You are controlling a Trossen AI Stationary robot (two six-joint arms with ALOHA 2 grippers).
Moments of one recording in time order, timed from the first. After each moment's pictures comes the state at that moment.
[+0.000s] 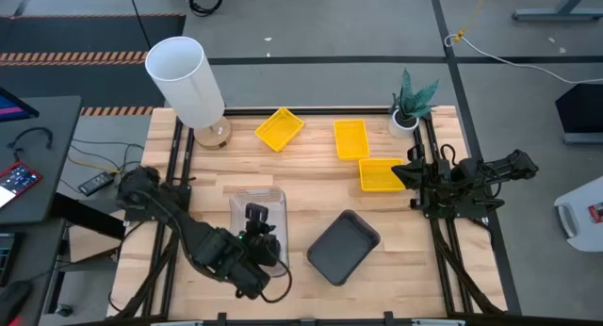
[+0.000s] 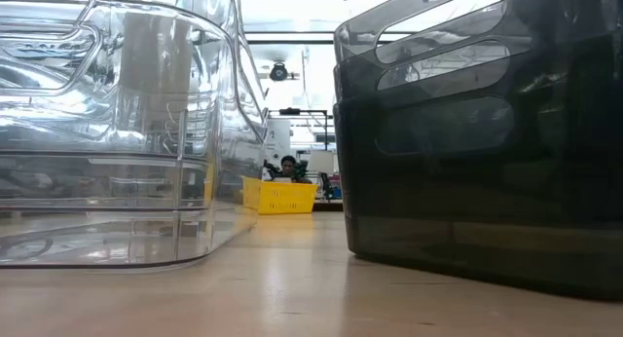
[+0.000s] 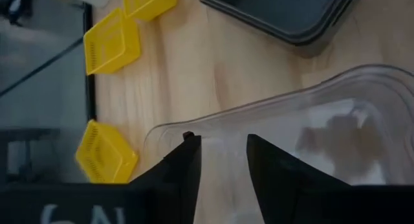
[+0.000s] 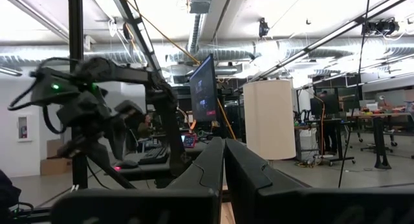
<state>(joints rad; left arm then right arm) -0.66 1.84 1.86 -1.35 -0.70 -0.30 0.28 0.05 0.01 0.50 0.37 -0.13</state>
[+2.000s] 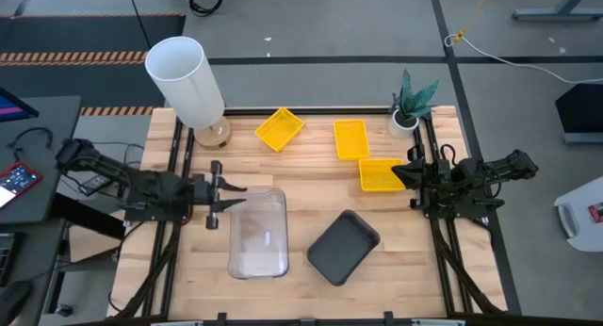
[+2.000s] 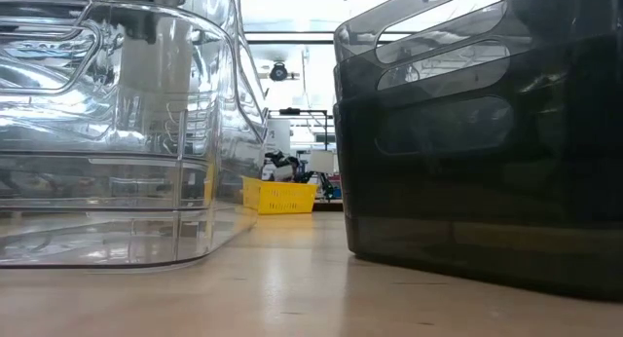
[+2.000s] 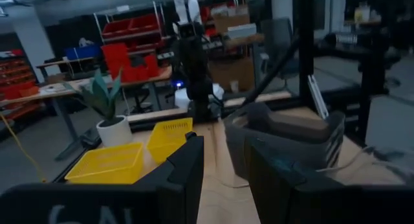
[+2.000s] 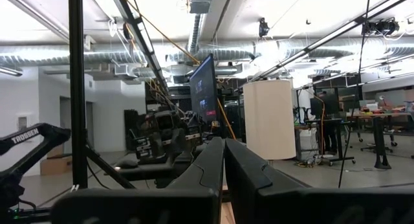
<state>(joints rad) -0.35 0.59 0.26 0.39 -0.36 0.16 0.28 0.05 0.01 0.50 0.37 -0.13</state>
